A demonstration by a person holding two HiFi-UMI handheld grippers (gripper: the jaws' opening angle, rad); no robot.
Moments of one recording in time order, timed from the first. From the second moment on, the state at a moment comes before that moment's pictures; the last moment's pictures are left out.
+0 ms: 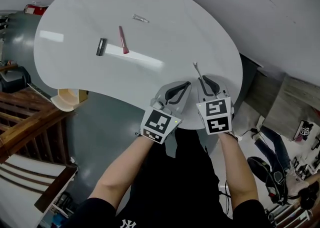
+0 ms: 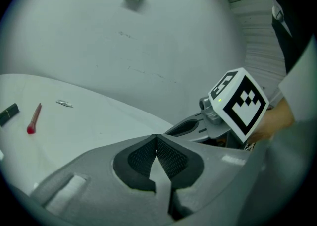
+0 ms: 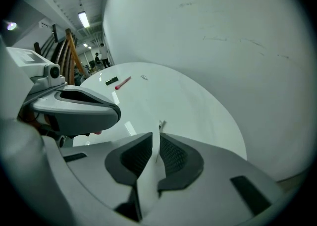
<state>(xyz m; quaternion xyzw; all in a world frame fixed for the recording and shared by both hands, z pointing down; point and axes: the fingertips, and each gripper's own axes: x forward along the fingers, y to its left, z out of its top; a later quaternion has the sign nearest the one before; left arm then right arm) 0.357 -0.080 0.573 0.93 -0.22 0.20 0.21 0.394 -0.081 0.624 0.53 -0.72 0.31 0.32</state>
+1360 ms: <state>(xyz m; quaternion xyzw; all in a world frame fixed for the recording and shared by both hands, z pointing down) 0.346 -0.090 0.586 0.92 -0.23 0.20 0.24 0.394 -0.097 0.644 0.52 -0.69 0.33 0.37</state>
